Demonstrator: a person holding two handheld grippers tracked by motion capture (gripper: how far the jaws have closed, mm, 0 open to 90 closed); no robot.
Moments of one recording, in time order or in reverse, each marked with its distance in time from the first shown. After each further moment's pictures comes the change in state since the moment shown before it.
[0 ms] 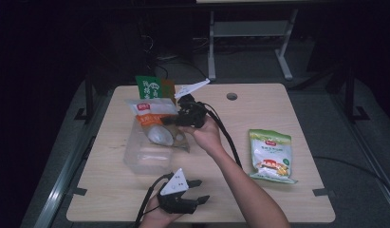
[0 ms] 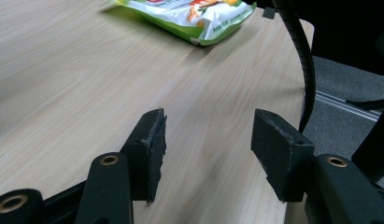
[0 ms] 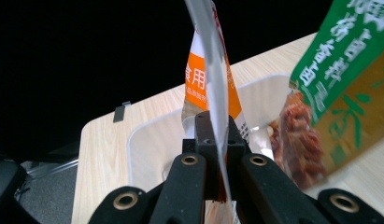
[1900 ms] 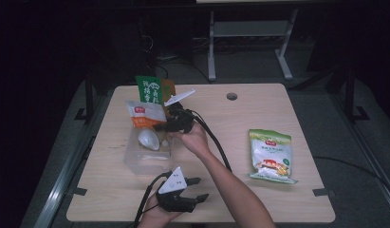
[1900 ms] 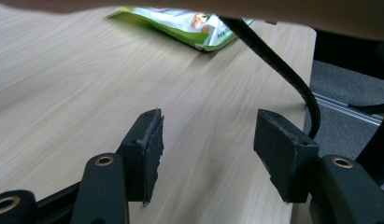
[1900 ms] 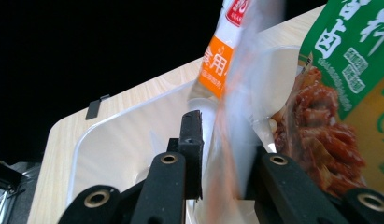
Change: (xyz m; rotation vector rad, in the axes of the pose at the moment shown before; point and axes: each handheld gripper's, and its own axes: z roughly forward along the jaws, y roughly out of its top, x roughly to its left) left arm 0.003 0.002 -0.002 -0.020 0.008 -0.009; right arm -0.028 -0.024 0.058 0.031 0.009 0.040
